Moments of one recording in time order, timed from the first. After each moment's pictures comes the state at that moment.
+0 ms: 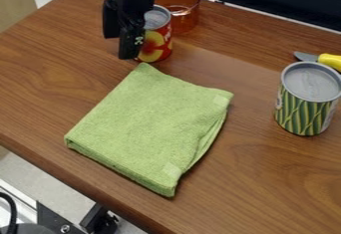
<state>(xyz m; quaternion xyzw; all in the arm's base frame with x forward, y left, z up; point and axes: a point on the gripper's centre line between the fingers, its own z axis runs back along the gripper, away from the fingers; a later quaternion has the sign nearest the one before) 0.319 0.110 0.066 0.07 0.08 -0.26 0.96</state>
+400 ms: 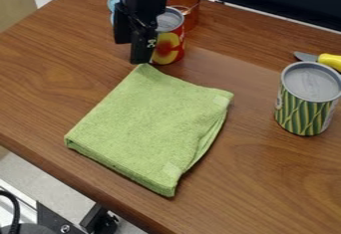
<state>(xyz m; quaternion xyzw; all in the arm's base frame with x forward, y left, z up) 0.317 0.090 0.066 0.05 0.09 -0.26 0.96</state>
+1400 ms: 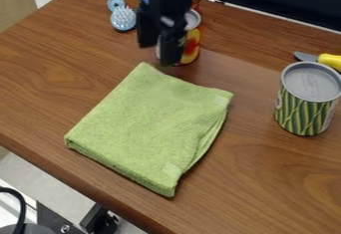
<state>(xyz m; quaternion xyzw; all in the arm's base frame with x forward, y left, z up) 0.310 0.056 0.100 -0.01 0.02 -0.18 0.98</state>
